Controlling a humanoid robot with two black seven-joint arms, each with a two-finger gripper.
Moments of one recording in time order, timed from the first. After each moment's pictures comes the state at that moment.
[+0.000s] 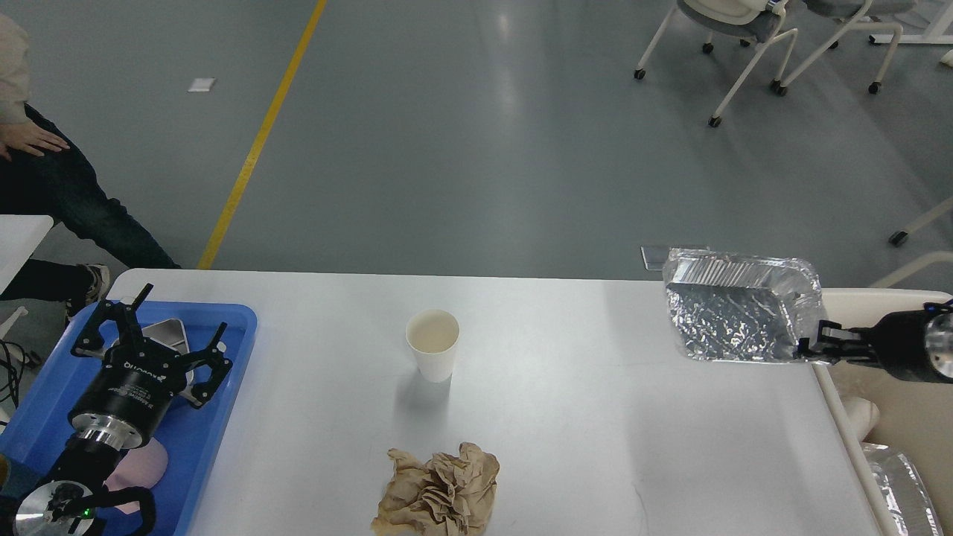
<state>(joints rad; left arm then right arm) 0.12 0.18 -1.54 -1.47 0.19 -0.16 0.09 0.72 -1.00 0.43 1.19 -1.15 0.58 0.07</state>
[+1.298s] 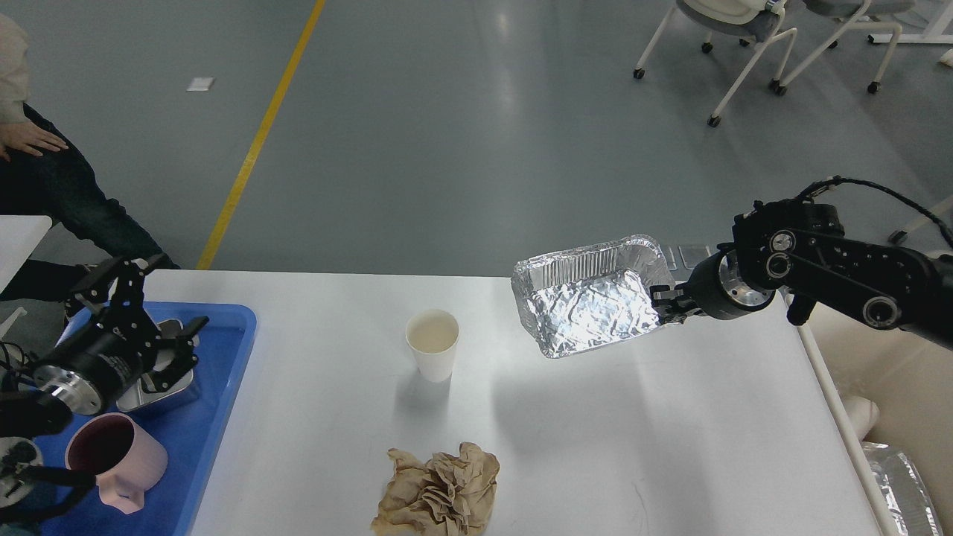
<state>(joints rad) 0.03 0.62 -1.28 -1.58 0.31 -0.01 0.09 1.13 -0.53 0.09 1.09 -0.98 0.65 -0.34</state>
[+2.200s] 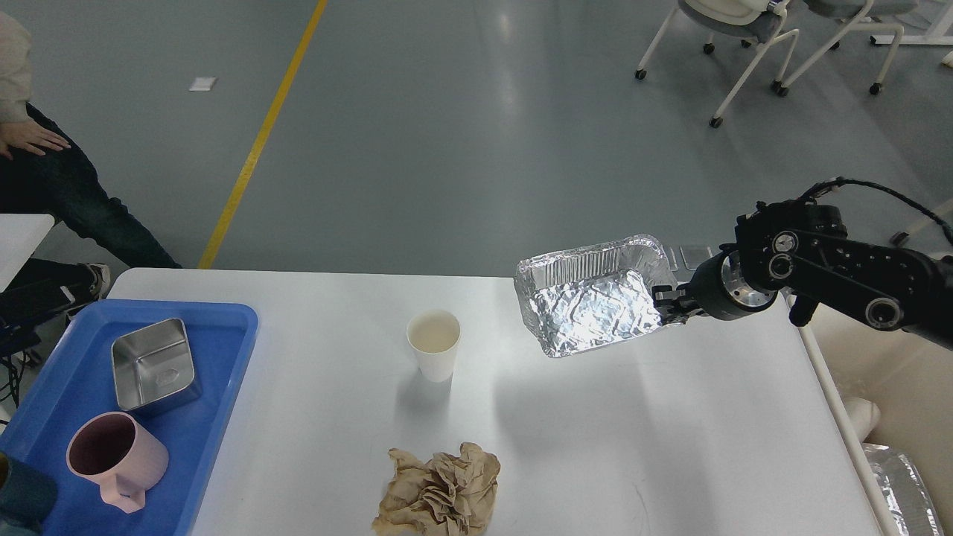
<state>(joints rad) 0.00 1.47 -0.94 -1.73 0.76 -0.13 -0.04 1.13 -0.54 0.10 1.10 -0.98 0.64 -0.34</state>
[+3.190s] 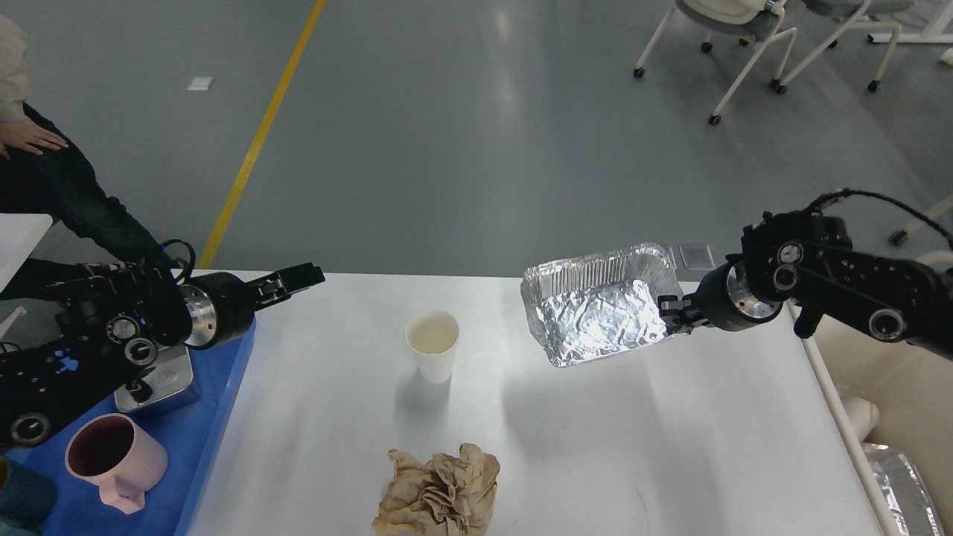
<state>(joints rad) -0.70 0.49 -0.57 -1.26 1.24 -0.28 0.30 1.09 -0.55 0.11 1.09 -0.99 0.63 -0.34</state>
